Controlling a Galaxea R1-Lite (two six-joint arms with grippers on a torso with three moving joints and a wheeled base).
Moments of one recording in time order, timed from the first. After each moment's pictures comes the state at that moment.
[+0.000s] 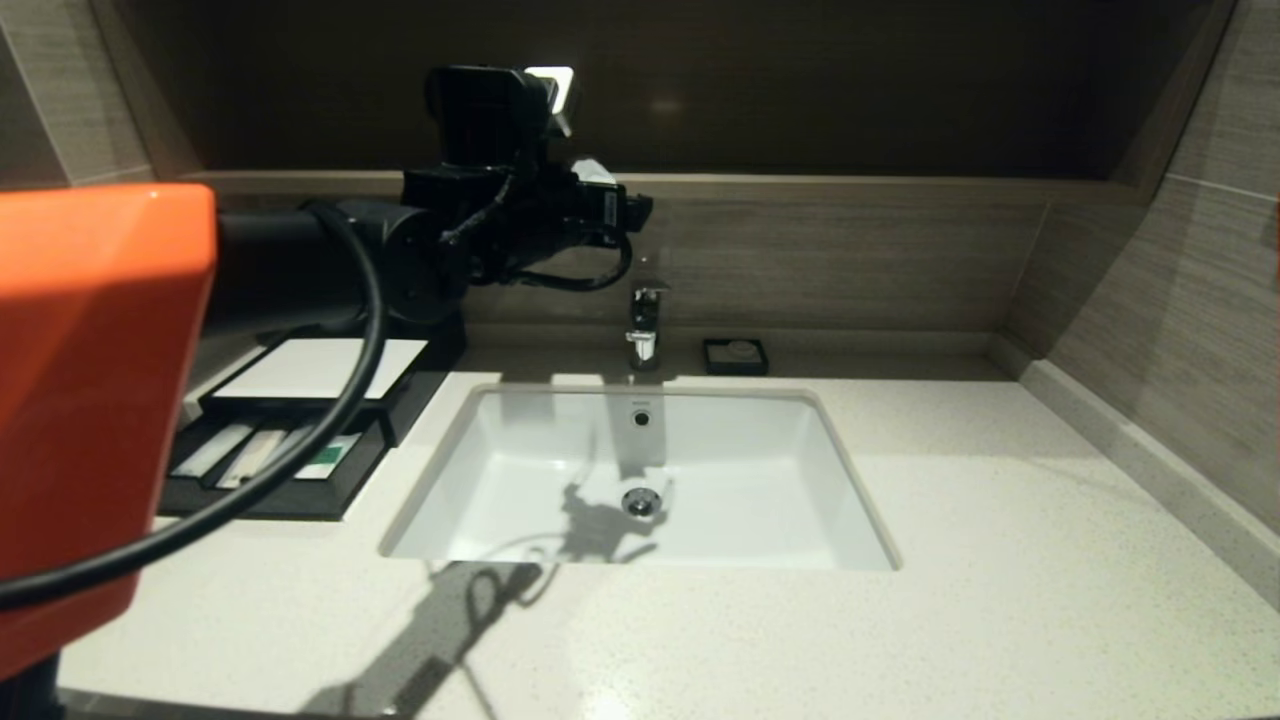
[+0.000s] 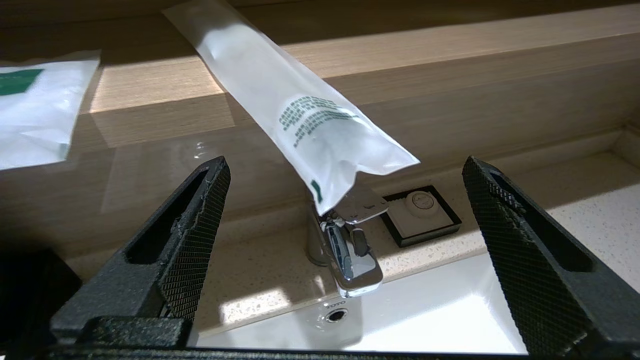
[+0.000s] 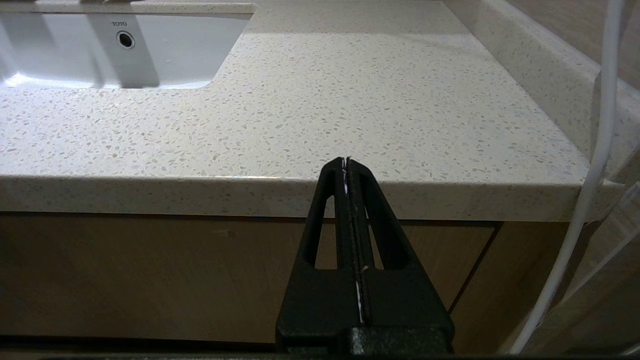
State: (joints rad) left arm -0.50 2.11 -1.94 -0.18 0.12 0.01; right arm 0.00 0.00 0.00 0.00 0.00 0.00
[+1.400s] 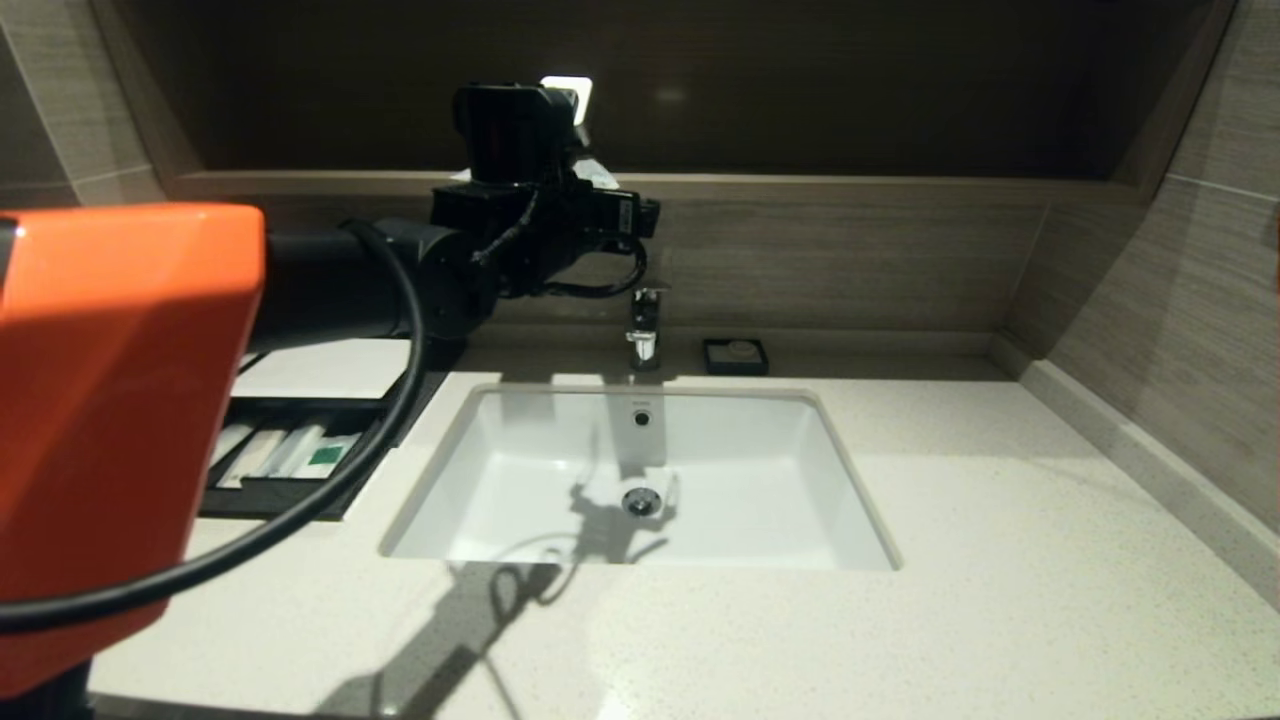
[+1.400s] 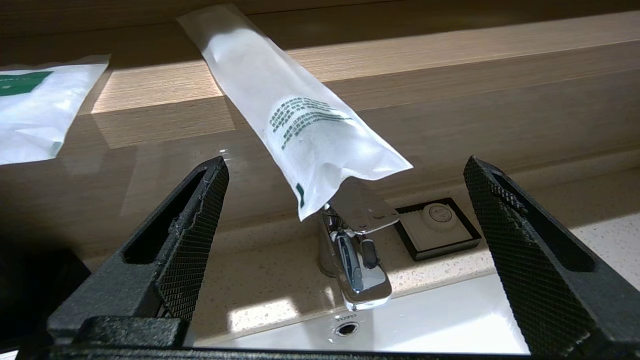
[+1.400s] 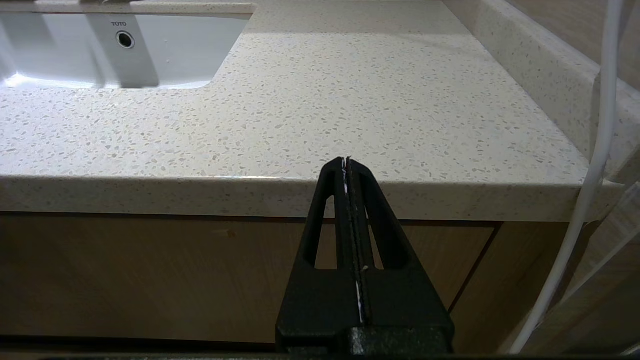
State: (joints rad) left arm -0.53 2.14 -1.94 -0.24 0.22 0.04; right arm 0.00 0.00 0.00 0.00 0.00 0.00
